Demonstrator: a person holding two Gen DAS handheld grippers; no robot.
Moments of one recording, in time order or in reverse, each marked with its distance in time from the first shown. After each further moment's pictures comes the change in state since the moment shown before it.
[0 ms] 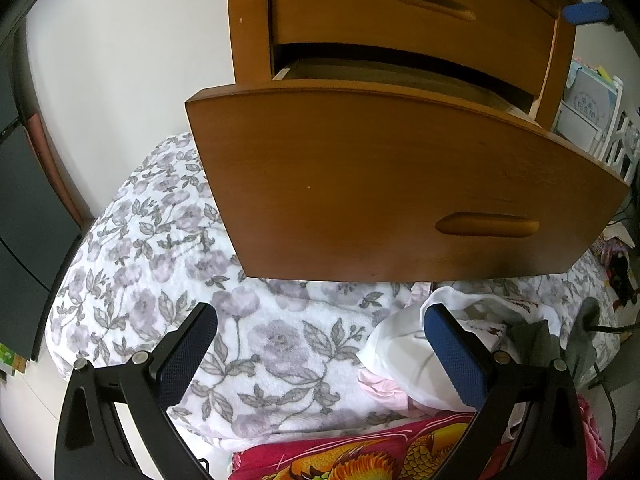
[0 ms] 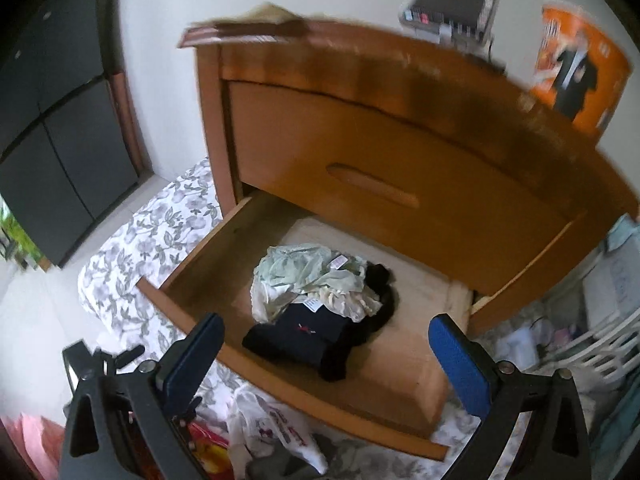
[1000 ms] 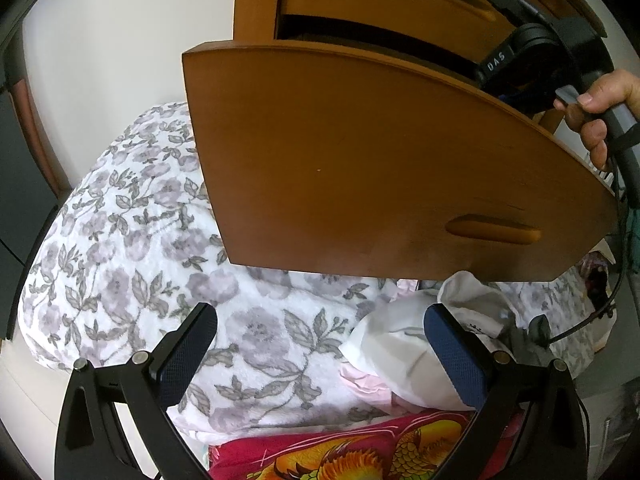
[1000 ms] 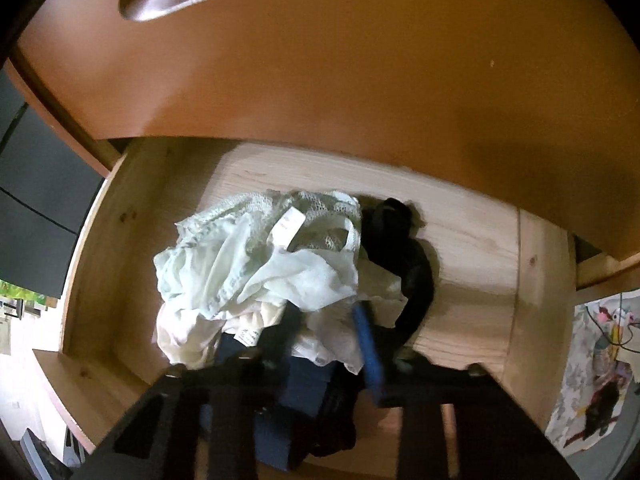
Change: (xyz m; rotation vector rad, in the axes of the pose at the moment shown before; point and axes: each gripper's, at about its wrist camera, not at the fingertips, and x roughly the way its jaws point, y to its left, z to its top) left arm 0.019 0.015 0.005 -0.076 0.073 -0.101; right arm 0.190 -0.048 0.006 0.226 0.315 0.047
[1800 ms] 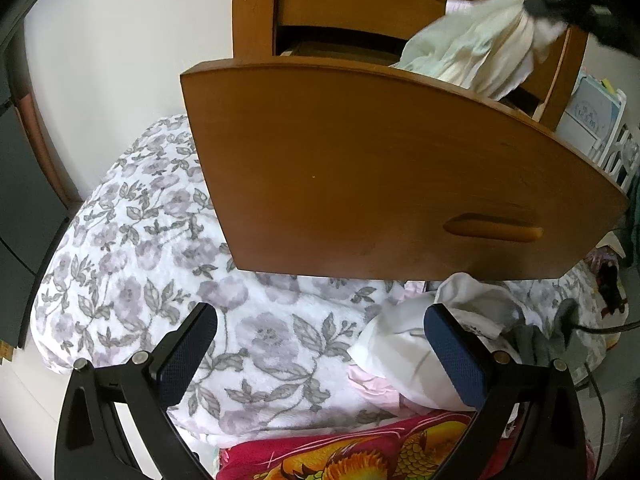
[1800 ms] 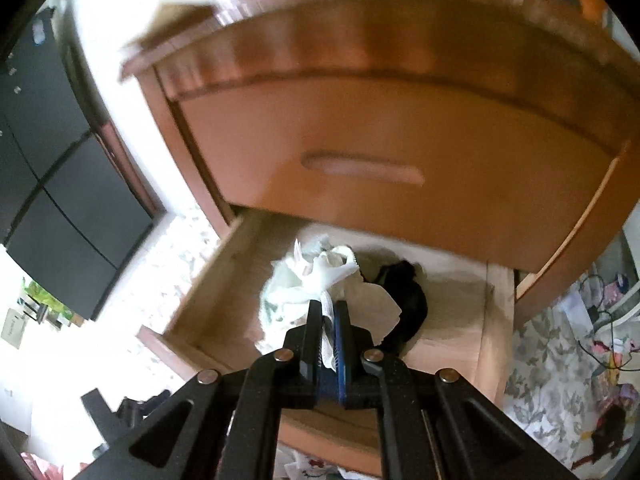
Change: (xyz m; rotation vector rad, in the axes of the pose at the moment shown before) left arm -0.006 -0.007 -0.003 0.035 -0.032 0.052; right arm -0.161 0.009 -0.064 -0.057 -0.346 0.108
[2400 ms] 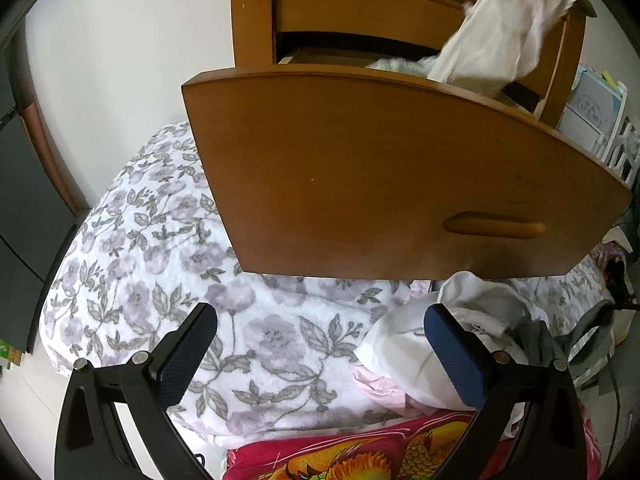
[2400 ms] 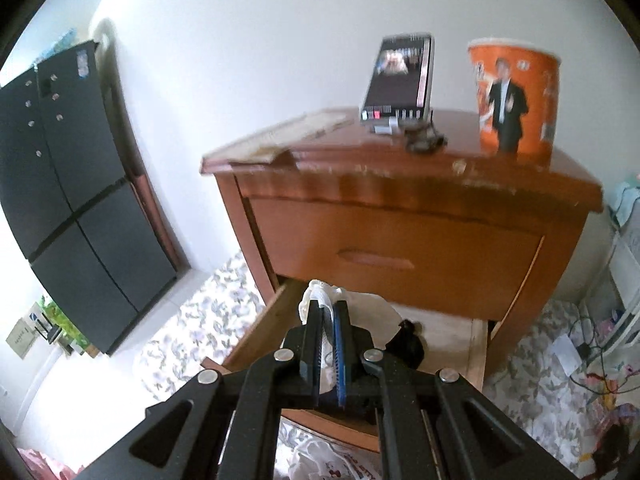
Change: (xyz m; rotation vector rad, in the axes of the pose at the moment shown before) left arm -0.002 -0.005 -0.001 0.020 -0.011 0.031; right arm -0.109 0.026 -0.002 -0.030 -0.268 0.042
